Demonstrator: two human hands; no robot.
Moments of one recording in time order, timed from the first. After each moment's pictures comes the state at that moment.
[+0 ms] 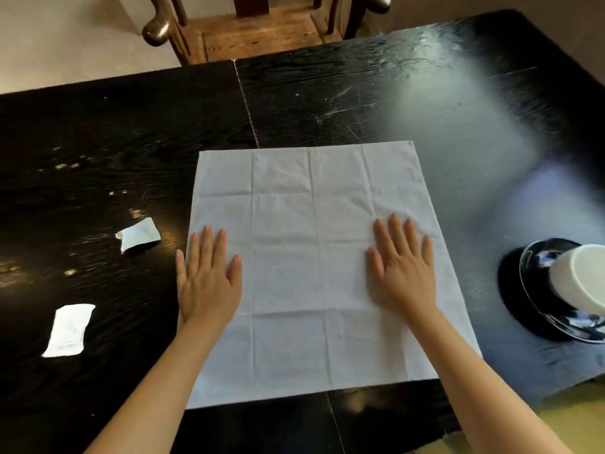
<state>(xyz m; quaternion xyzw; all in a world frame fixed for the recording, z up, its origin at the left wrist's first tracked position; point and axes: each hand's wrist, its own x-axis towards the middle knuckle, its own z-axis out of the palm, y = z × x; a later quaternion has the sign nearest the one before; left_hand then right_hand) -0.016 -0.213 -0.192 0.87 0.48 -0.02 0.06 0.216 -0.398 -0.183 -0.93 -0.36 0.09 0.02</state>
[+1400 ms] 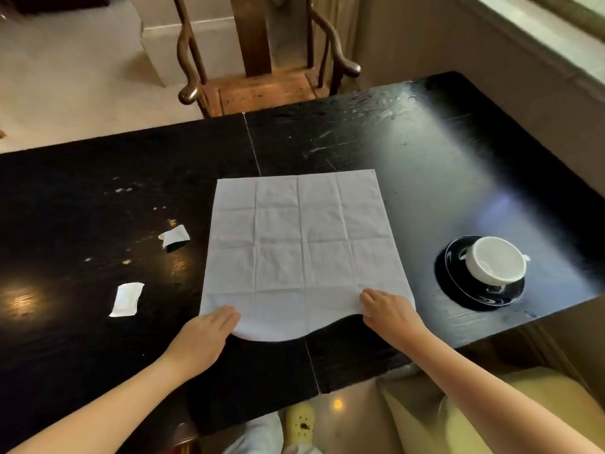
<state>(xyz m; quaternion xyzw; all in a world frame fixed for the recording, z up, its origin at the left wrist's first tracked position) -0.128 -0.275 -0.141 0.99 0.14 -0.05 0.01 0.171 -0.500 -0.109 -0.80 -0.58 0.13 -0.04</state>
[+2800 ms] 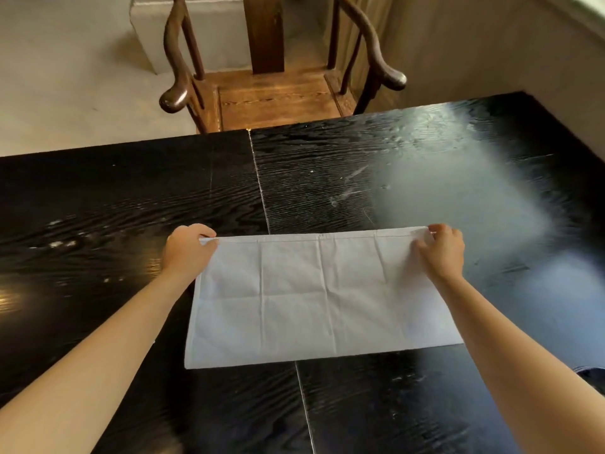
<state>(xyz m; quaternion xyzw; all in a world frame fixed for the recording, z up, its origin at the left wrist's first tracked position) 0.089 -0.016 -0.146 0.77 0.57 0.06 0.27 0.391 -0.264 -0.160 -0.95 -0.13 0.11 0.27</state>
